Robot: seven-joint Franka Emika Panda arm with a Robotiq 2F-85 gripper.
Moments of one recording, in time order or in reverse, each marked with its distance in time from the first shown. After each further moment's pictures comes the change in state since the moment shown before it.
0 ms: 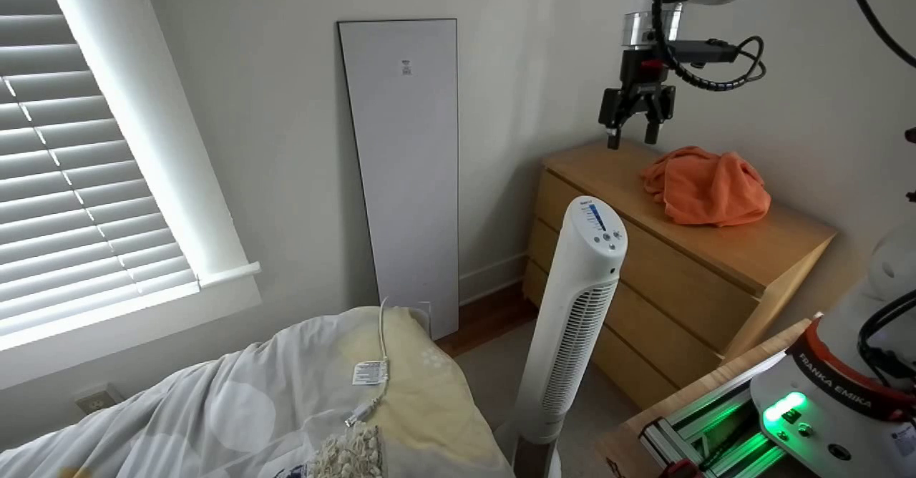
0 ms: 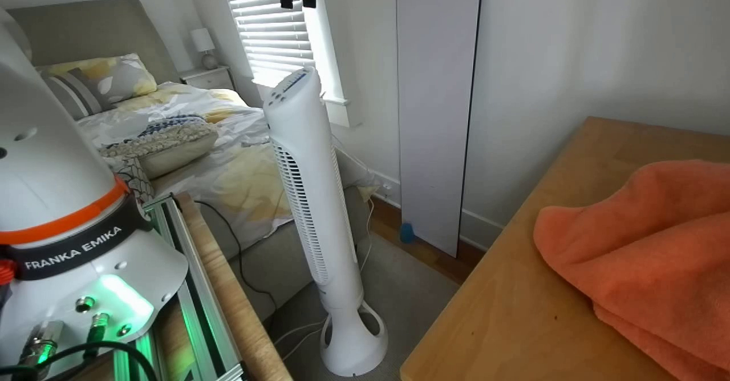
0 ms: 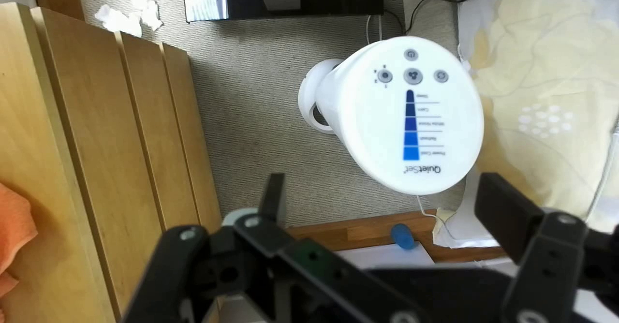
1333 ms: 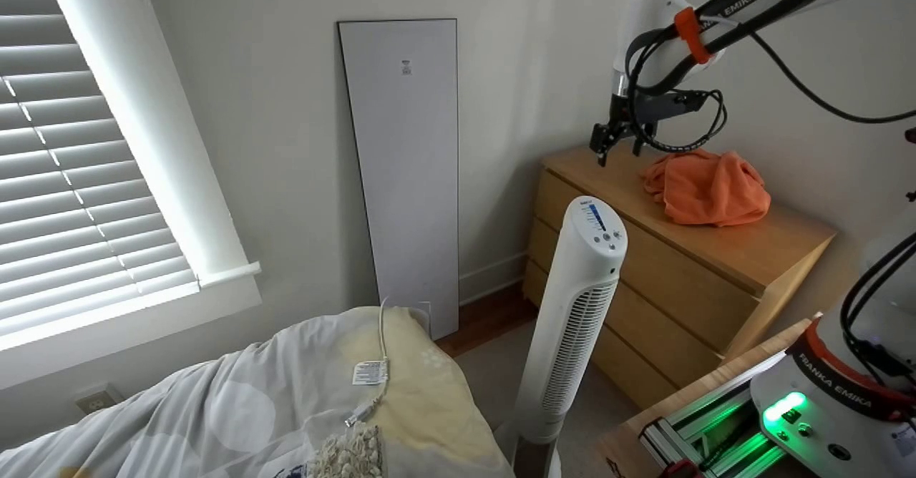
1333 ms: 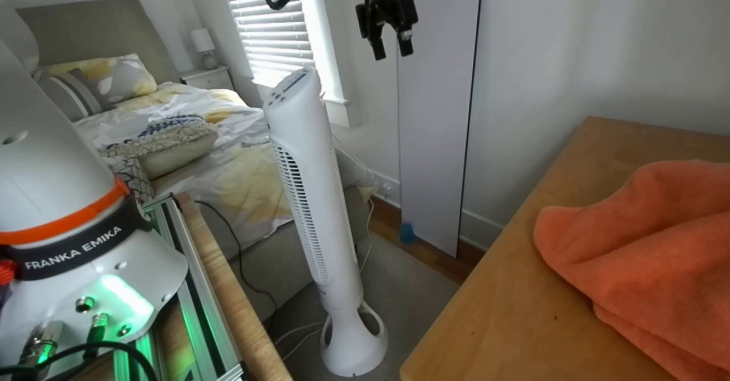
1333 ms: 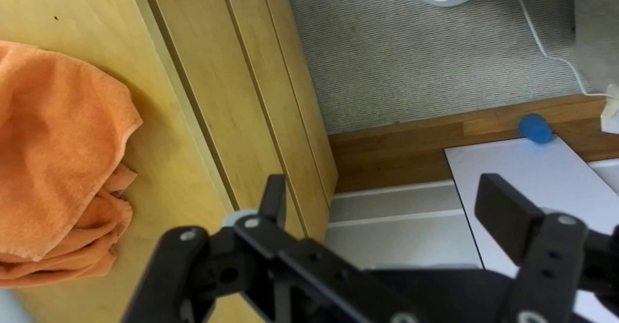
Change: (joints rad) arm -0.106 0.244 -0.047 -0.058 -0.356 0.517 0.167
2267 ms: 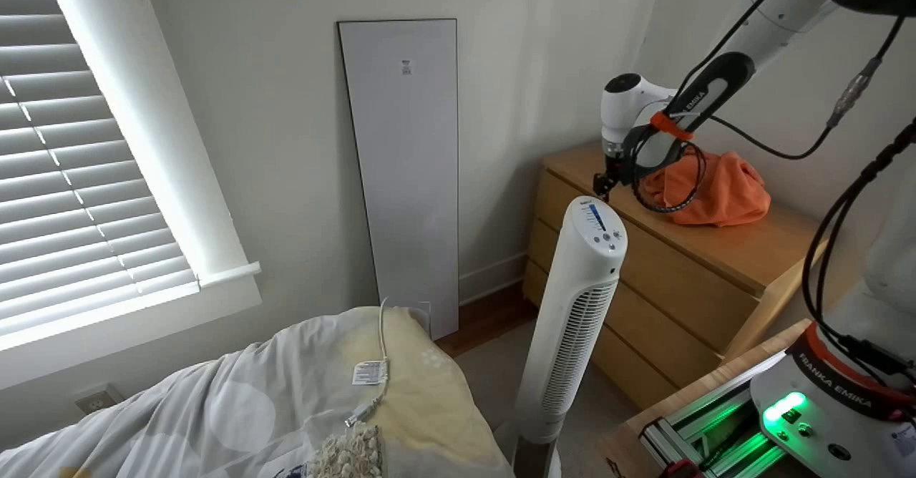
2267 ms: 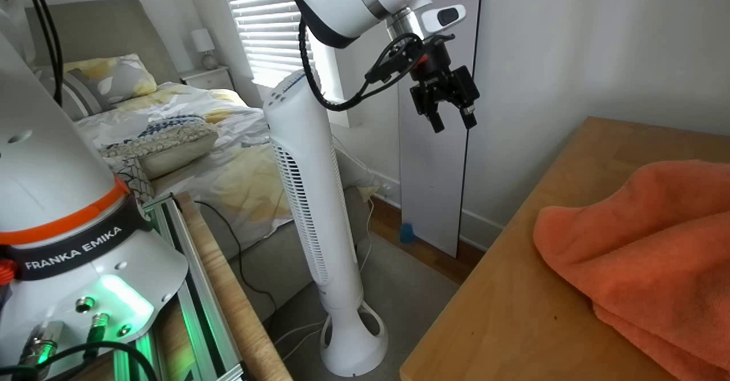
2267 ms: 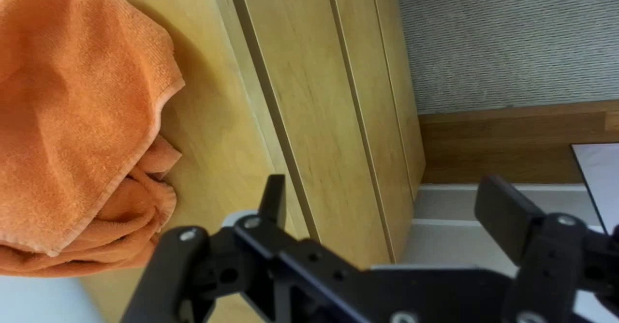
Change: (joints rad) arm 0.046 0.394 -0.206 0.100 -0.478 0.294 0.299
